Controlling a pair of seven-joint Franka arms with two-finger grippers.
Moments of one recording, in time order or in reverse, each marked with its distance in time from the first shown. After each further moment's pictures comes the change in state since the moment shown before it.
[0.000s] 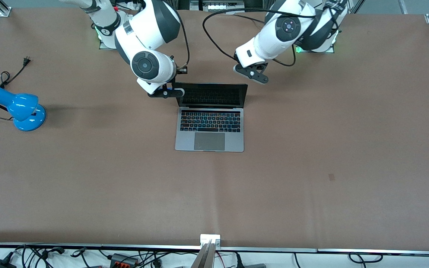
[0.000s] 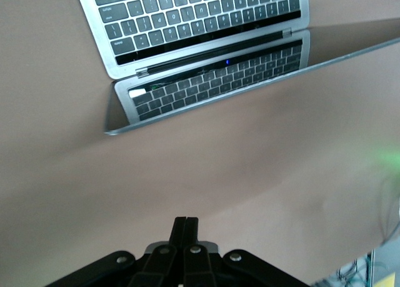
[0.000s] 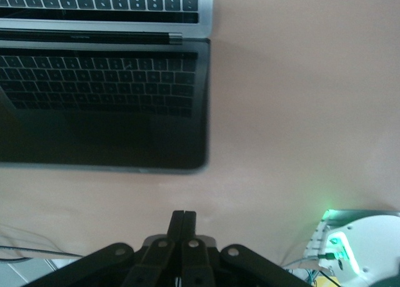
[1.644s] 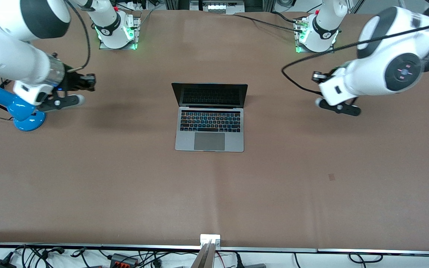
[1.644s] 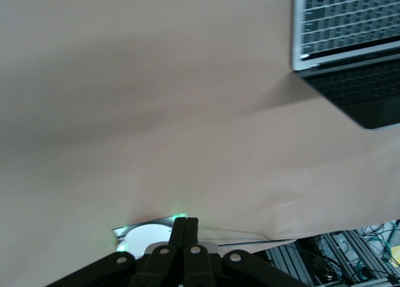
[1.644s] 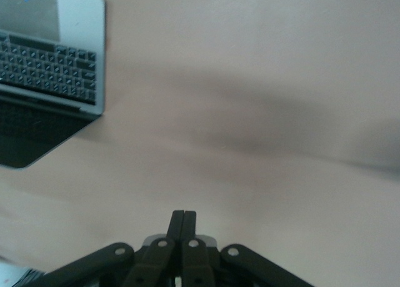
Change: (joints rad) left arm 0.001 0.126 0.468 0.501 0.298 -0.754 0.148; right arm -0.452 -0.212 -0.003 0.053 -0.186 -0.137 -0.535
